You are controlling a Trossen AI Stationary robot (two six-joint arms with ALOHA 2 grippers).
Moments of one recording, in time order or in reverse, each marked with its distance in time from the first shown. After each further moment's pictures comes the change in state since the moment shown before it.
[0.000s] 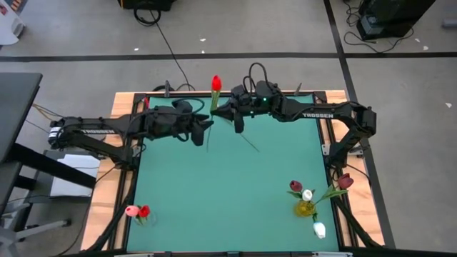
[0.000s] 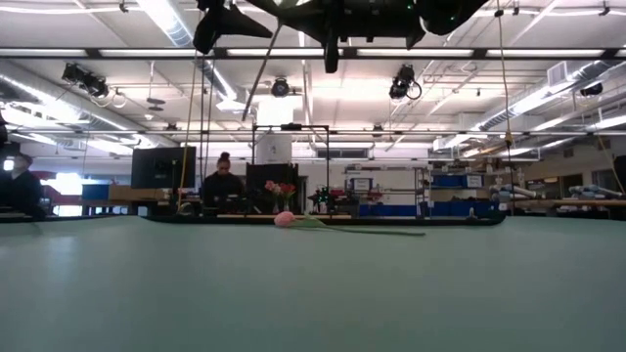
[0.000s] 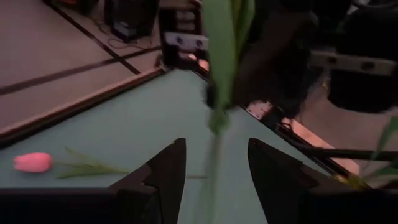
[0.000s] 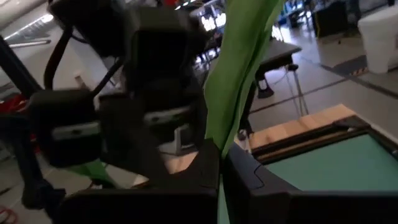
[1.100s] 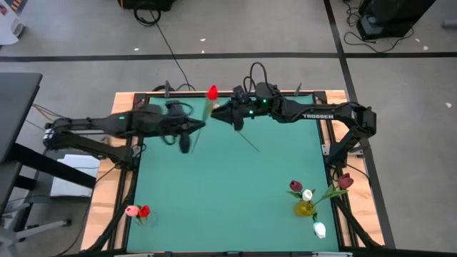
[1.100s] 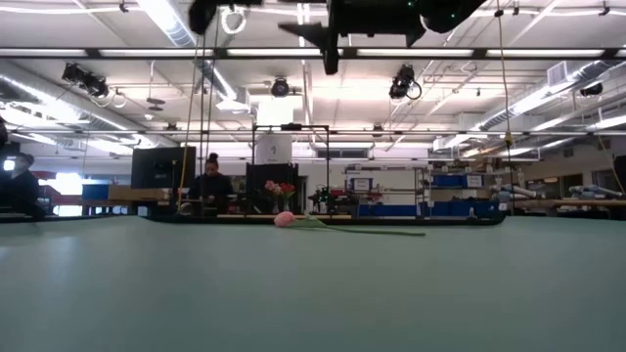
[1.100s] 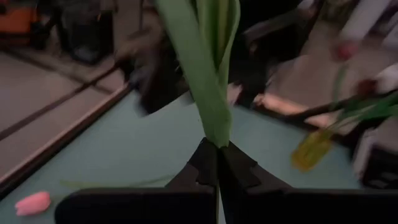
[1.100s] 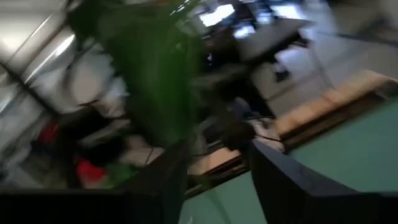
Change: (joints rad) left arm -0.018 -0.110 -0.001 -0.057 0.132 0.258; right arm 0.010 0.000 0.000 -0.007 0.023 0.238
